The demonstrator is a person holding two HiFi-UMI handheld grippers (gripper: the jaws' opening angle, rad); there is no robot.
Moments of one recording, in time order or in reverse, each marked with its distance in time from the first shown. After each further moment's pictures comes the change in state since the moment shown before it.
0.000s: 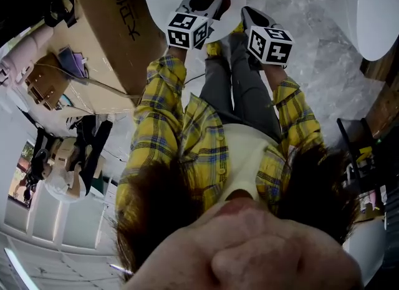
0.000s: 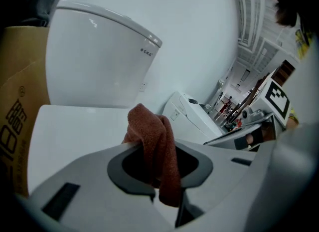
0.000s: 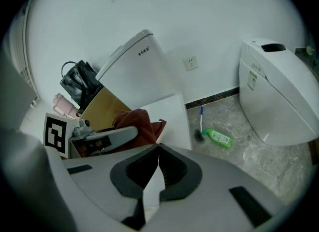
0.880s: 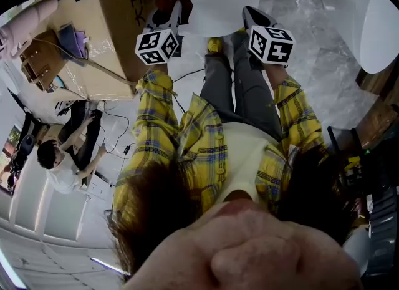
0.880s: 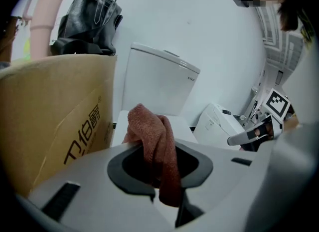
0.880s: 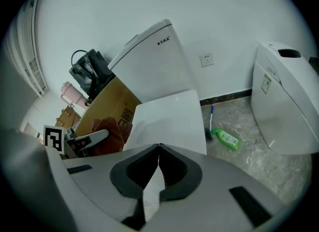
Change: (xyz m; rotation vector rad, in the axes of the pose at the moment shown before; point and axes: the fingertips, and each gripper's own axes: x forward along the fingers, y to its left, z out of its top) left arm -0.146 0.098 -0.036 -0.127 -0.155 0.382; right arm 0.012 0.039 -0.015 -0.096 0.054 0.055
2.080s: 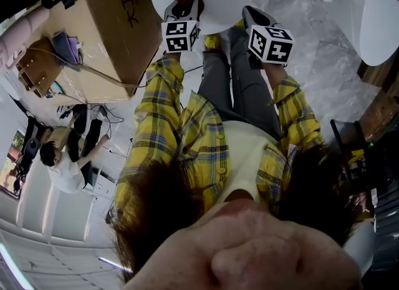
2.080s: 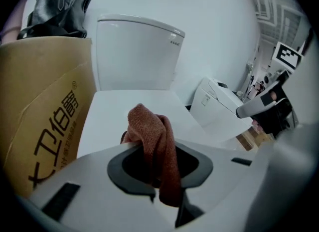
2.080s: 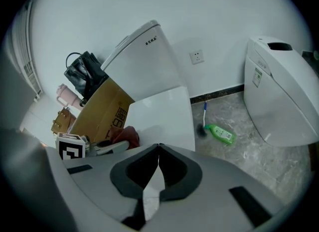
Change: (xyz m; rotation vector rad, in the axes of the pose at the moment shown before) left arm 0.061 -0.045 -0.067 0.164 0.182 0.011; right arm -0.008 -0.026 -0.018 0.050 0.003 -0.032
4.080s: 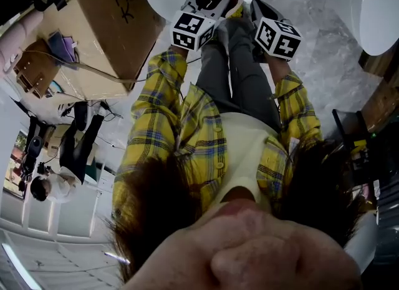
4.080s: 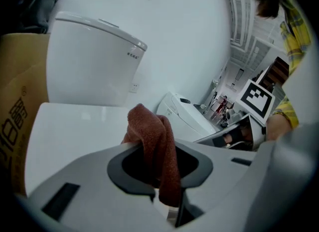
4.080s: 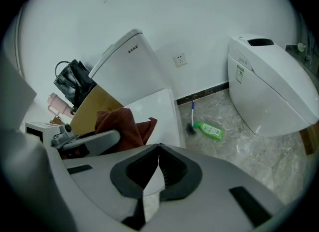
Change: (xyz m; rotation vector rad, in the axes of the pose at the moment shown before) left arm -0.010 -0.127 0.066 0.037 -0.099 -0.421; right arm -0.020 -0.038 -0.003 0.104 -0.038 -0.082
